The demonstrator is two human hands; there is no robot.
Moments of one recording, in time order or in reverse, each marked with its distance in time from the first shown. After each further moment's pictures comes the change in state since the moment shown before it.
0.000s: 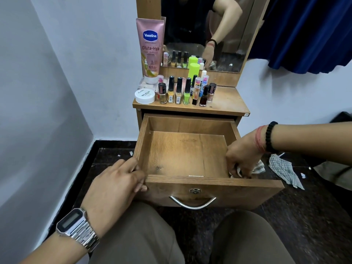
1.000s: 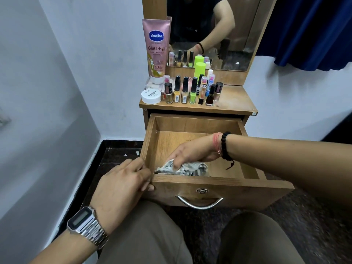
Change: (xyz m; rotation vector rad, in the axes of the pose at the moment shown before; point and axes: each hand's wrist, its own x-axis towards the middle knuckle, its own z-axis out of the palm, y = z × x) left_hand 0.000 0.001 -0.008 0.027 -0.040 -0.034; right_hand 0.061 -0.069 -0.063 1.256 0.131 -0.323
